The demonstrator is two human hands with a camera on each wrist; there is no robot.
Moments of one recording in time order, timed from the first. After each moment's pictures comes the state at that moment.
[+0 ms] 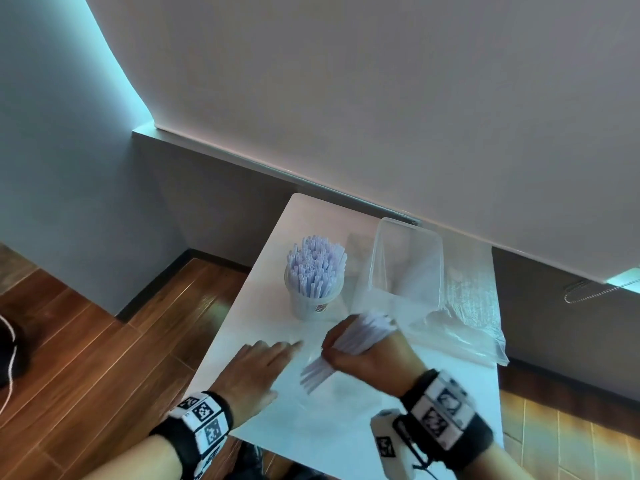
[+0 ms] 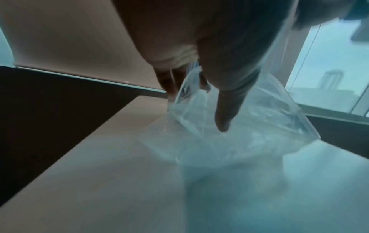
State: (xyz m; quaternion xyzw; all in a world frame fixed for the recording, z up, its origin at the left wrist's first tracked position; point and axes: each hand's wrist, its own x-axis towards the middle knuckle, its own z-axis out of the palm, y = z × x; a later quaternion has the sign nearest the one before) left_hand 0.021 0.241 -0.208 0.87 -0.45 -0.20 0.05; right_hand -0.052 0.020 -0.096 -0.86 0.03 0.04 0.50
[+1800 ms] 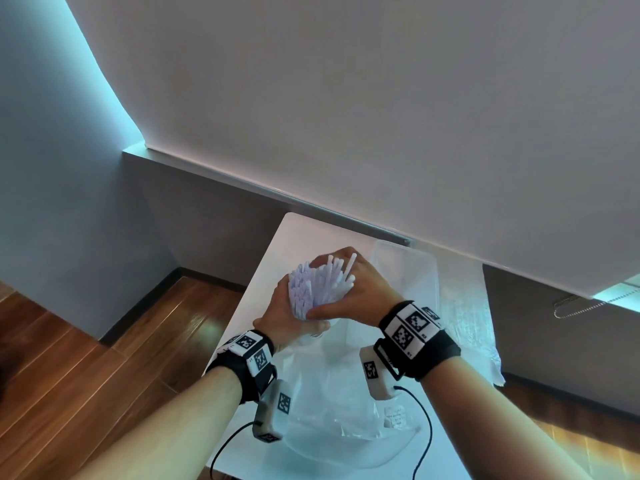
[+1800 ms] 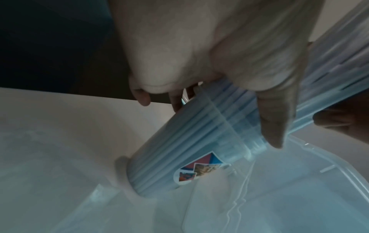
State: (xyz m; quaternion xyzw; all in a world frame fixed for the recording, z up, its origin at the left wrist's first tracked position) left_hand 0.122 0.146 -0.205 0.78 -0.13 -0.29 0.54; right_hand 0.057 -0.004 -0.070 -0.93 0.02 0.03 0.36
